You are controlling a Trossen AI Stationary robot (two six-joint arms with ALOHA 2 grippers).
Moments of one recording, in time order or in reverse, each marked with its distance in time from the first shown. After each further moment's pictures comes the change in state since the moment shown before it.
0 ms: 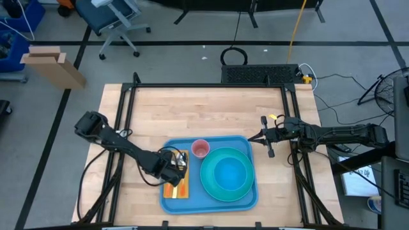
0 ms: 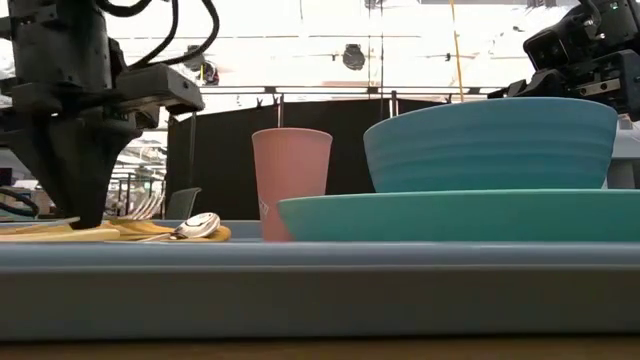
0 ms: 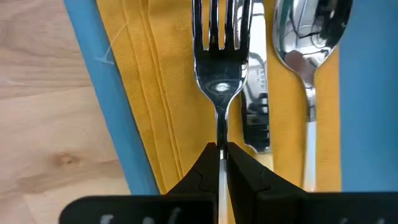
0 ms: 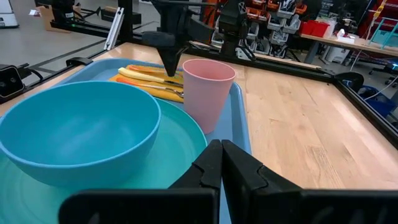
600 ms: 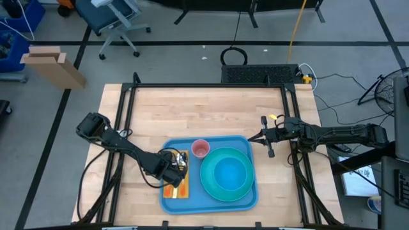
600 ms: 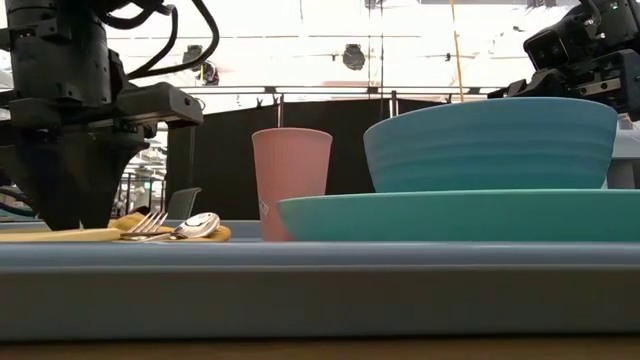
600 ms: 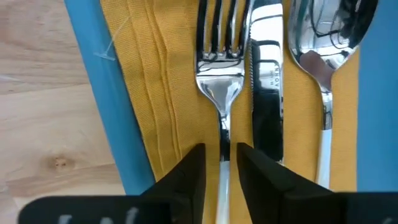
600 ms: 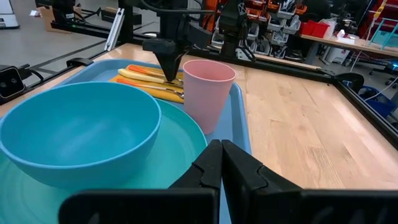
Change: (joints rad) left arm 0.000 0.033 0.001 0.004 0.002 -0.031; right arm 0.000 -0.001 0.000 0.001 -0.001 0.000
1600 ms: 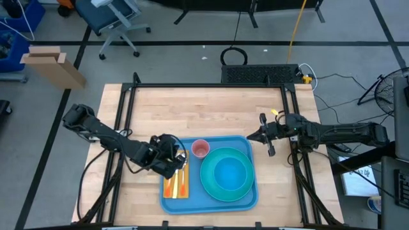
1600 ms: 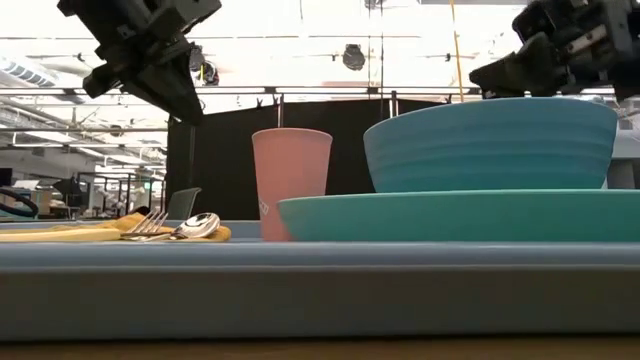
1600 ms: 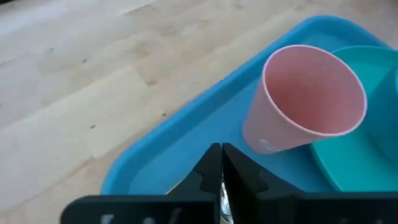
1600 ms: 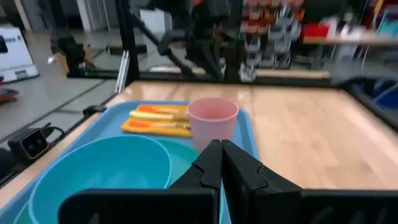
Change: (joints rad) left arm 0.026 -0.239 0.000 -0.013 -0.608 0.659; right arm 0.003 0.044 0.094 0.024 -0.025 0.180
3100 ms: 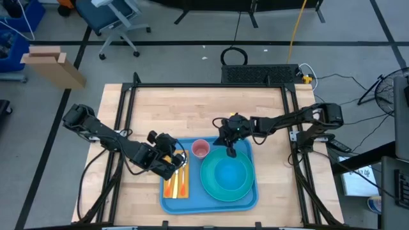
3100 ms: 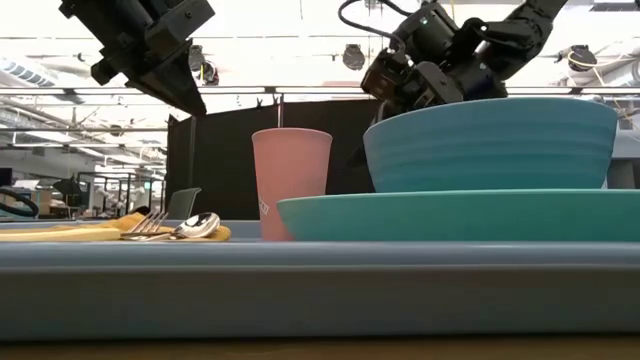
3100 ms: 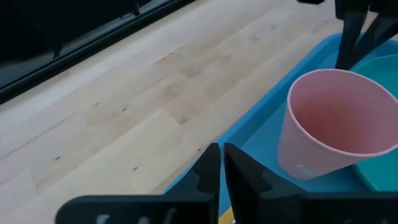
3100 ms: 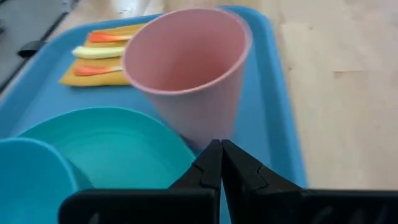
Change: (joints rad) left arm -0.013 0.001 0.000 -0.070 -0.171 0.104; right arm 0.044 1.019 0.559 -0.015 0.015 0.038
